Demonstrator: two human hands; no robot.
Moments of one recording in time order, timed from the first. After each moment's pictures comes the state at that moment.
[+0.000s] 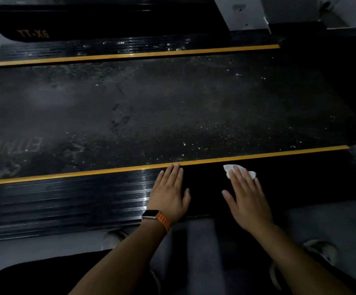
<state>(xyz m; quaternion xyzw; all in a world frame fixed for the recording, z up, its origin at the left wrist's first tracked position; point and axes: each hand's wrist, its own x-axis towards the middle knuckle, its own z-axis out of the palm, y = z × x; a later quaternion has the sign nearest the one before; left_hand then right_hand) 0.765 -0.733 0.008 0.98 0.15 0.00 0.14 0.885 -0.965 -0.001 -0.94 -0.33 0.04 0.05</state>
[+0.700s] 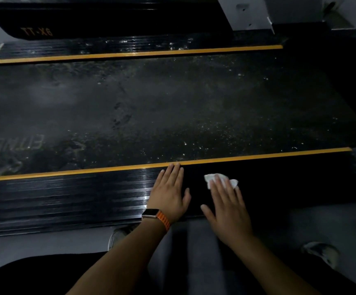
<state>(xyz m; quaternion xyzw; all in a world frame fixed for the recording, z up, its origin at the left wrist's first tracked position) 0.764 -0.731 0.004 0.98 0.15 0.01 0.14 0.838 -0.936 -0.013 -0.93 -0.37 0.00 0.06</state>
